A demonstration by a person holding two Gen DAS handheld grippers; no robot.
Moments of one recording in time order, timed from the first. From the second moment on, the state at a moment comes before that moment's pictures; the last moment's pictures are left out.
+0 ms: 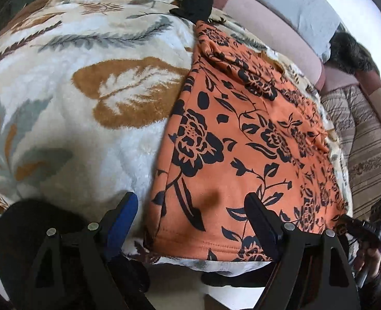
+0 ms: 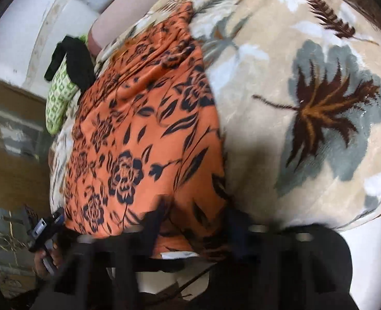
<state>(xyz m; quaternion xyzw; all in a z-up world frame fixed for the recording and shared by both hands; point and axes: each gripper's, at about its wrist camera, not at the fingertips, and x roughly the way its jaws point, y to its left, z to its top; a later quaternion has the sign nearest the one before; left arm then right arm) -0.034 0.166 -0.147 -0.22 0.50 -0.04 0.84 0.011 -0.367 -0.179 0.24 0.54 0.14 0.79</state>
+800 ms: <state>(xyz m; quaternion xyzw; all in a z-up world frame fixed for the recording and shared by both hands) -0.038 0.178 -0.156 -0.23 0.52 -0.02 0.82 0.015 -0.360 -0.183 0.29 0.54 0.14 0.78</state>
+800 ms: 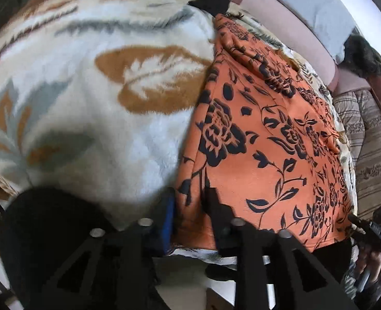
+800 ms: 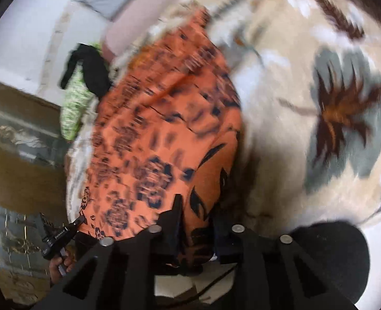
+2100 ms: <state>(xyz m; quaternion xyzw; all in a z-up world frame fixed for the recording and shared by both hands) 0.197 0.168 -0.021 -0.24 0.38 -0.09 0.89 0.254 -0.411 -0.056 0.40 0.40 0.19 0.80</state>
